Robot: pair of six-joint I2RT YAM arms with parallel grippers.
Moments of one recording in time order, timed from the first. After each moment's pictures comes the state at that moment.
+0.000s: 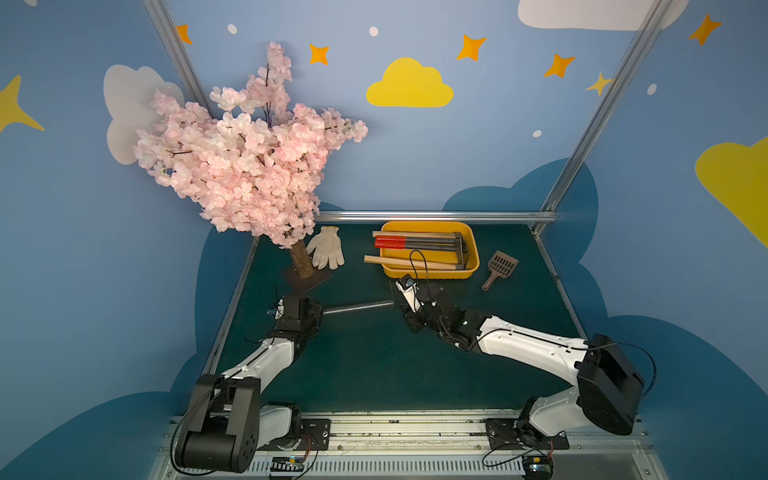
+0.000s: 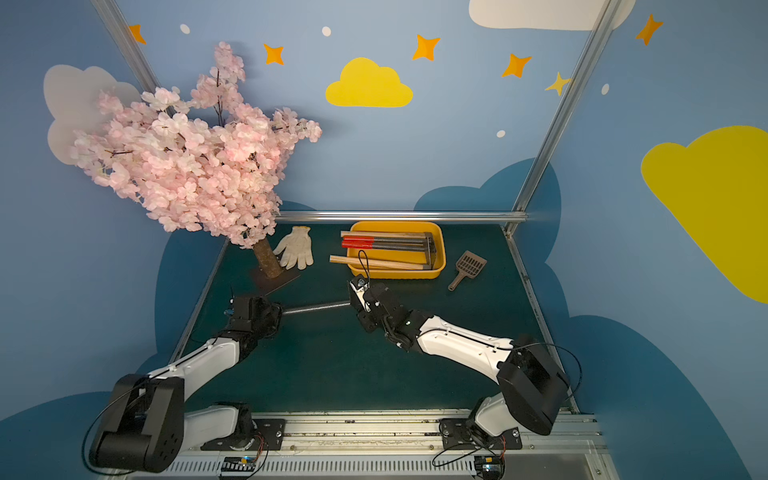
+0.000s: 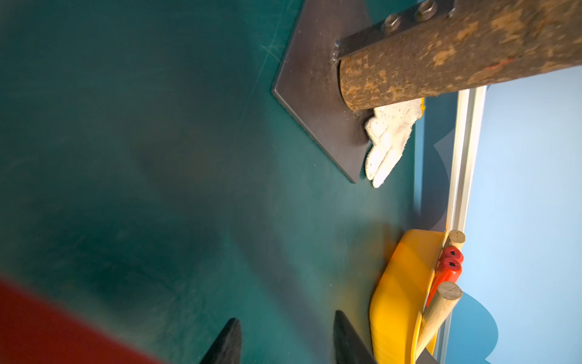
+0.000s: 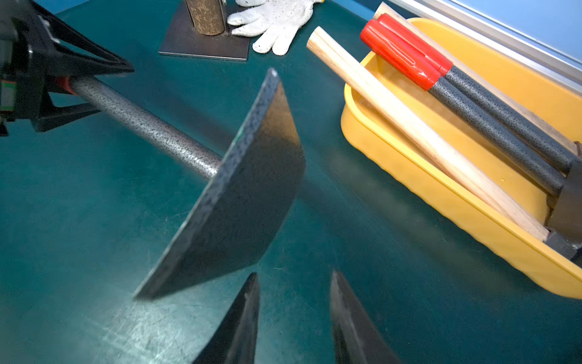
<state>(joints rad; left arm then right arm) -0.07 1.27 0.45 0.09 0.02 -1.38 0.95 1.46 0.93 -0.11 0.22 0.06</state>
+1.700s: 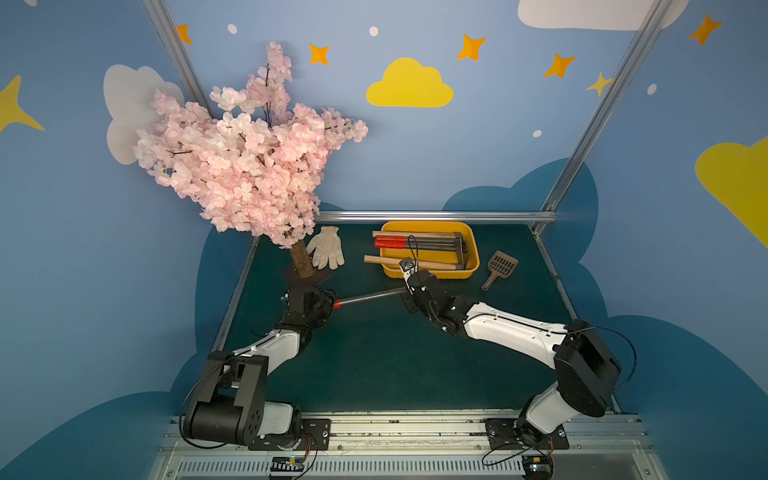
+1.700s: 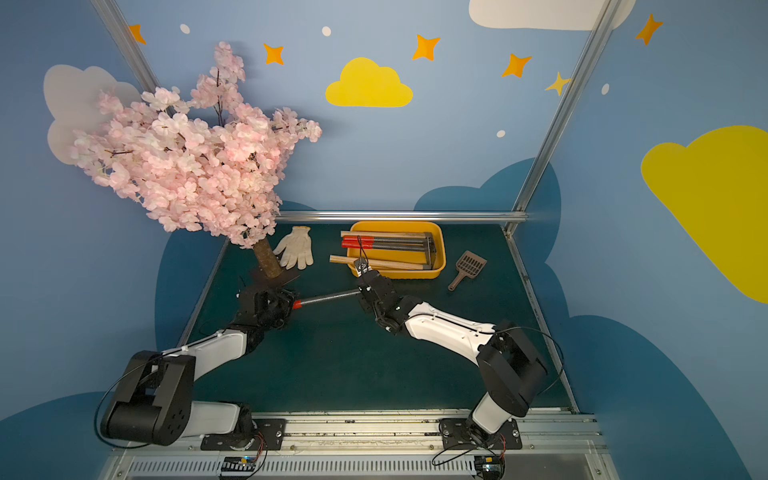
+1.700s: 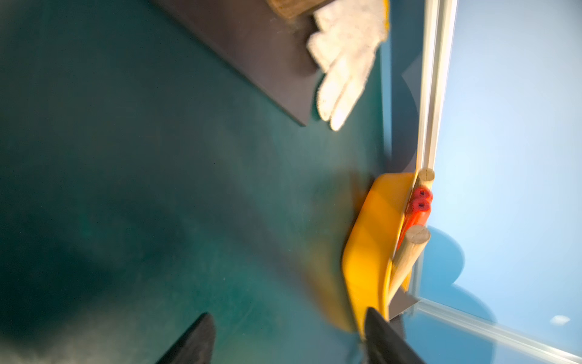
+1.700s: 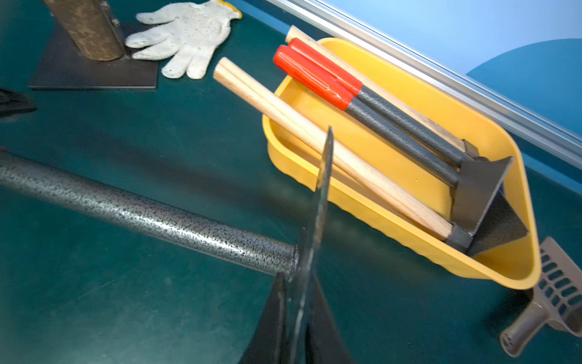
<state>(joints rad) -0.10 1.37 0.48 0.26 0.16 -1.27 0.89 1.60 1.11 -0.16 0.43 0.05</state>
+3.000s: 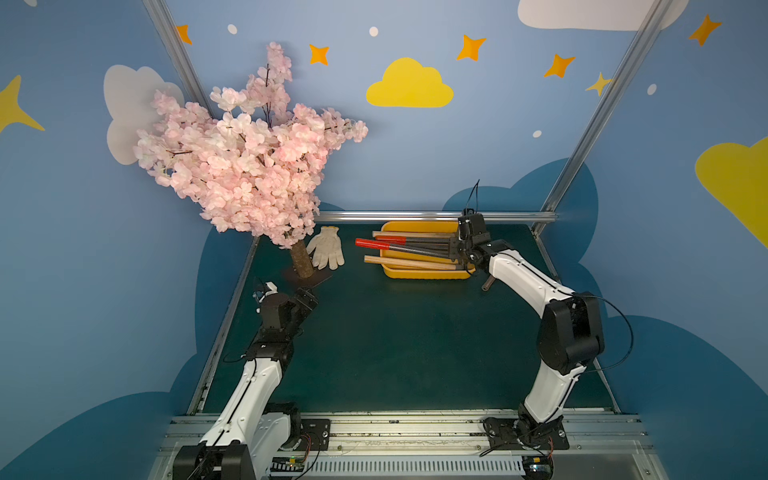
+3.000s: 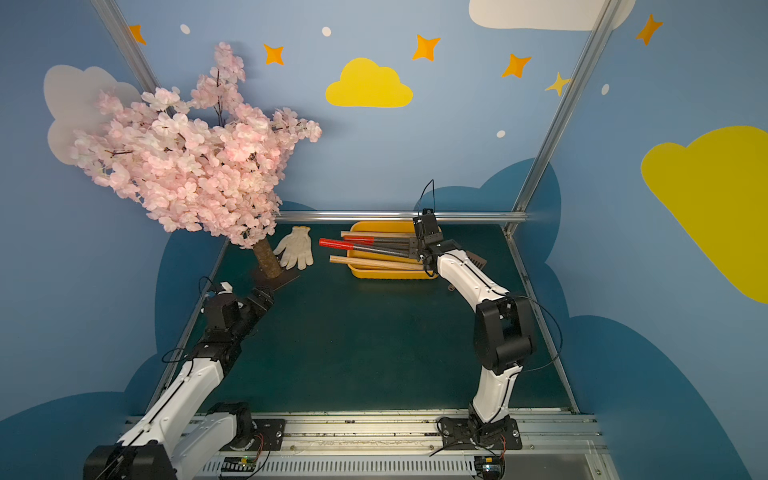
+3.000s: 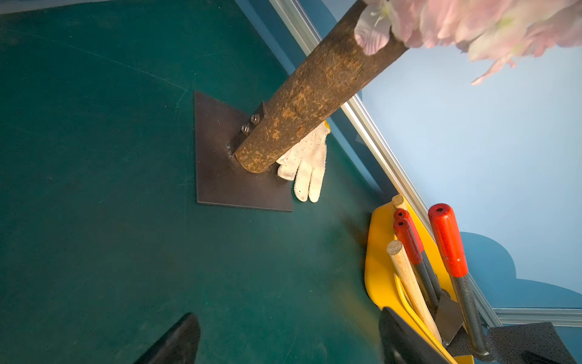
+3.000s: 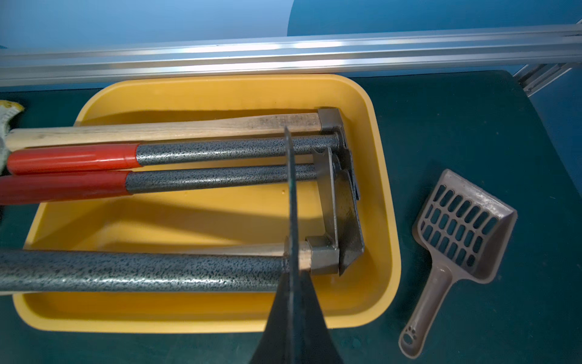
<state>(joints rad) 0.03 0.92 0.44 0.00 0.02 -0.85 0.39 1.86 1.53 -0.41 0.24 0.27</state>
